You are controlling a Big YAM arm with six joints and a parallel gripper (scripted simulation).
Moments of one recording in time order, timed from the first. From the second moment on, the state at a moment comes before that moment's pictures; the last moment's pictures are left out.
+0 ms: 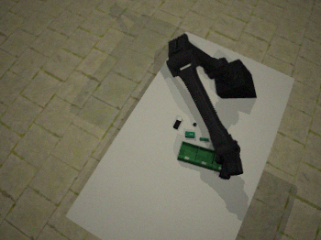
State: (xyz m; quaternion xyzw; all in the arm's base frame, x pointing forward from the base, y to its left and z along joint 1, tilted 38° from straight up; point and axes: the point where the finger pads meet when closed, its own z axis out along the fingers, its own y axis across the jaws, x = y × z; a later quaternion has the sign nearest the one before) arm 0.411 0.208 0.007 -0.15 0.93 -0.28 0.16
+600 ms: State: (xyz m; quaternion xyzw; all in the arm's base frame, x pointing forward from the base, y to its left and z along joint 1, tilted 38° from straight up) arm 0.419 0.196 -0.008 -0.15 0.93 -0.28 0.16
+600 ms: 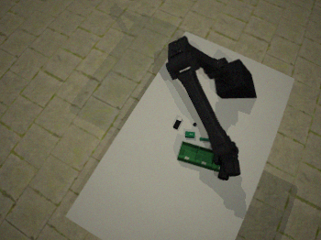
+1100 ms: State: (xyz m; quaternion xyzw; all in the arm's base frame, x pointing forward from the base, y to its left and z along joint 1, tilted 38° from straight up) arm 0.417 0.195 -0.009 -0.16 0.93 -0.28 0.16
